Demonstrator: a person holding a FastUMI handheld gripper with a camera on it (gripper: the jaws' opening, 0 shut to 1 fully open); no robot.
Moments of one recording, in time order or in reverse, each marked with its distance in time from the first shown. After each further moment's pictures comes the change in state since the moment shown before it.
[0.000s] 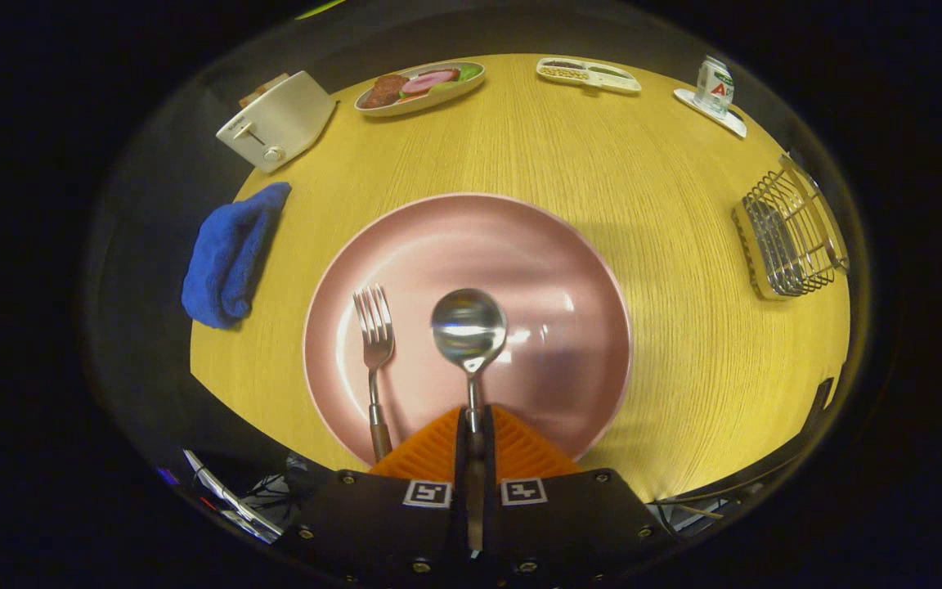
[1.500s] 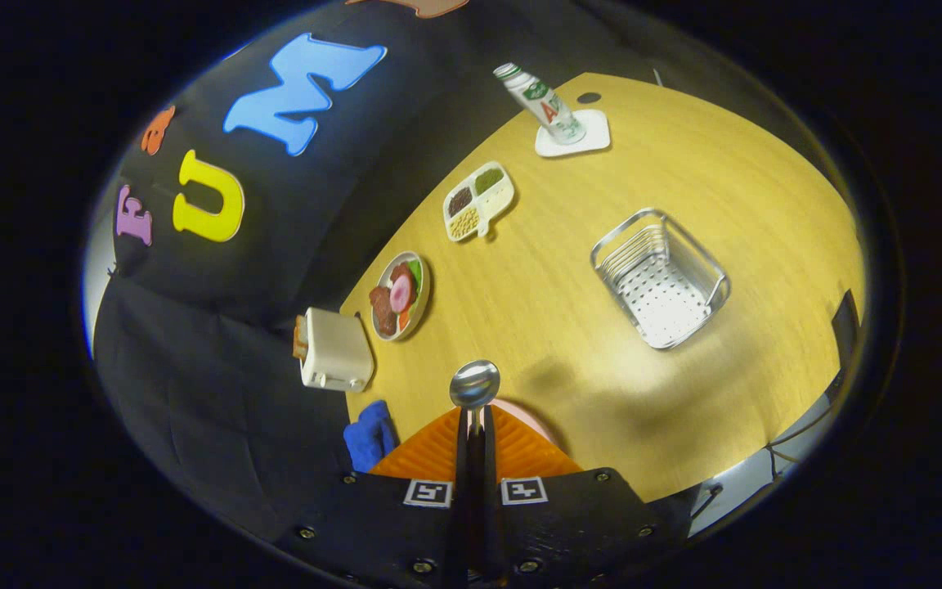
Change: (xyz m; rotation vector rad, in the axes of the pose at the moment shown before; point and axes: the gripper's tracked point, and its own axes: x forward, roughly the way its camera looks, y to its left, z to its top) arm -0.166 -0.114 0.121 0.594 -0.398 0.314
